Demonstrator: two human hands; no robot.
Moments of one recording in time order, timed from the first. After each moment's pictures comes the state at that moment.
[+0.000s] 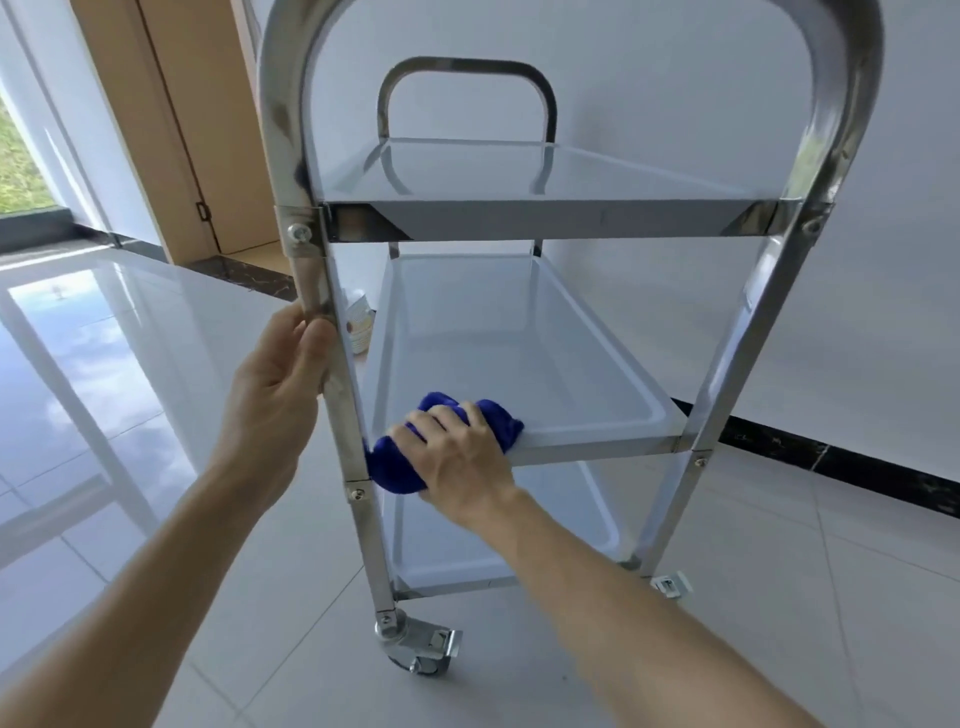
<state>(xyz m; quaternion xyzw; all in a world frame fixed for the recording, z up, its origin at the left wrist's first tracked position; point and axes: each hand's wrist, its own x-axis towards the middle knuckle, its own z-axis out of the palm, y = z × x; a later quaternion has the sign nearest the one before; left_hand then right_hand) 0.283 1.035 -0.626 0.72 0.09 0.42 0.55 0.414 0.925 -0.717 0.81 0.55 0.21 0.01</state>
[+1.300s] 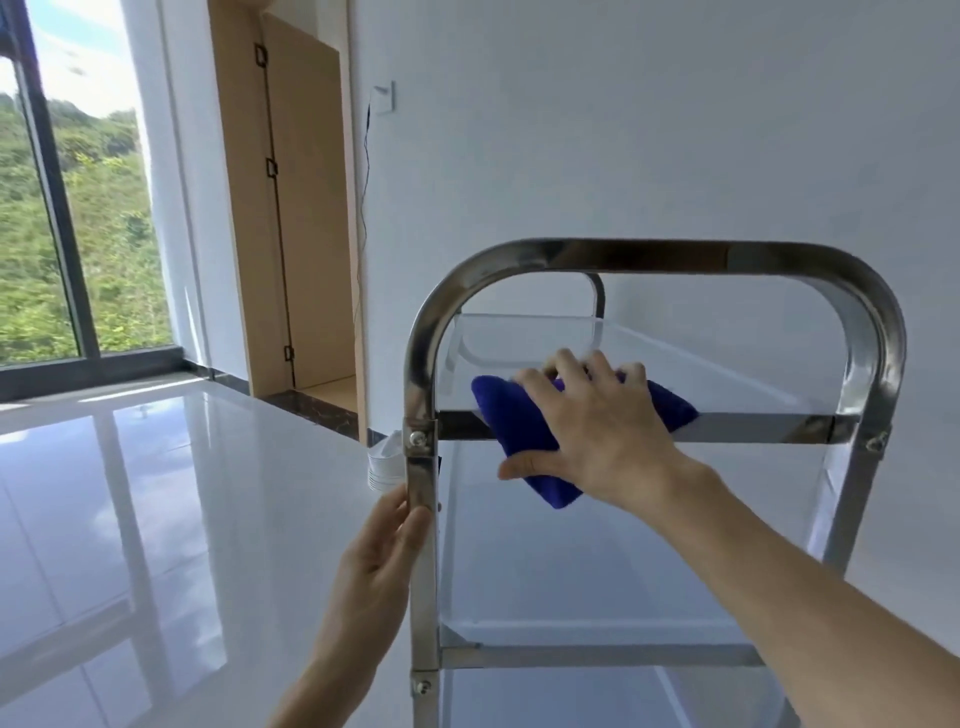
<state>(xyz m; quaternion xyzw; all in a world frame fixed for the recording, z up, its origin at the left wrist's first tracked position) 0.284 1.029 -0.615 0.67 0.10 0.41 0.61 0.430 0.890 -0.484 0.84 0.46 0.28 0.00</state>
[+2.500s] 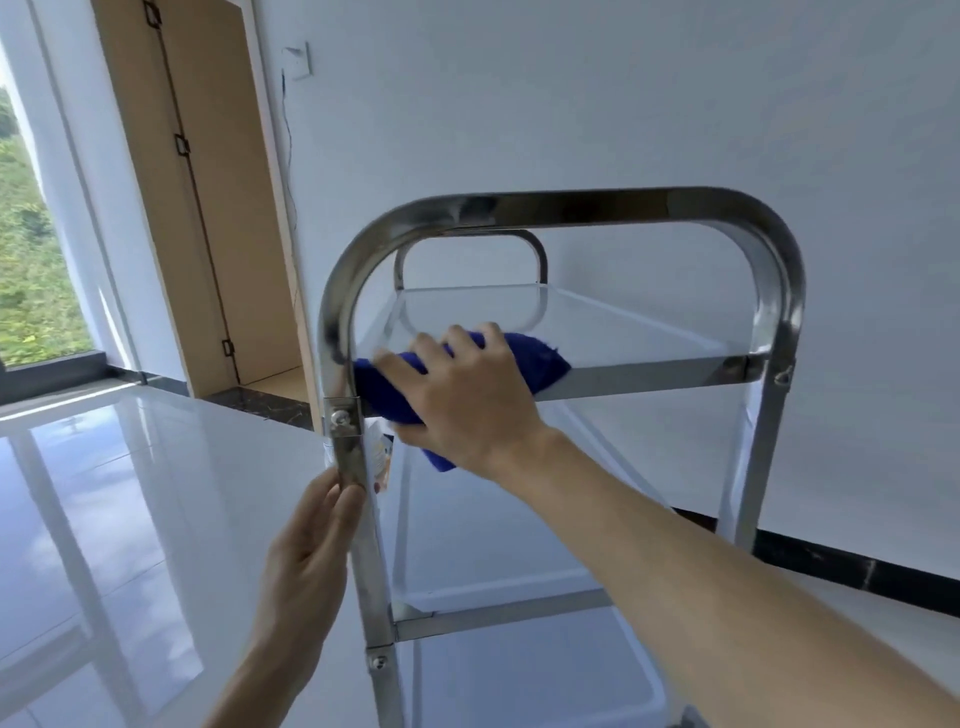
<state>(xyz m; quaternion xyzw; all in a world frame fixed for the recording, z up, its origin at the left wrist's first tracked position) 0.287 1.041 -0.625 0.67 0.10 0.43 0.59 0.425 0.937 -0.511 0.70 0.51 0.51 -0.04</state>
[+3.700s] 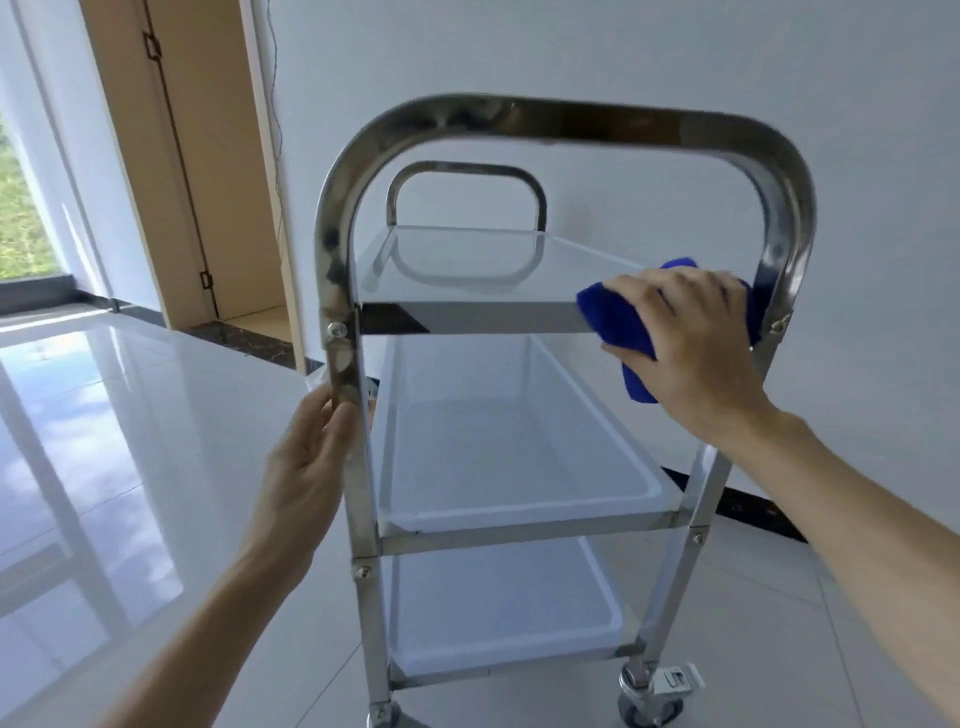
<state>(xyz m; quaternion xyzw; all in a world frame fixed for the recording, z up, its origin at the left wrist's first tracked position) 0.285 1.029 -0.619 0.70 0.10 0.41 0.58 0.506 0.785 -0.536 0.76 0.41 0.49 -0.11</state>
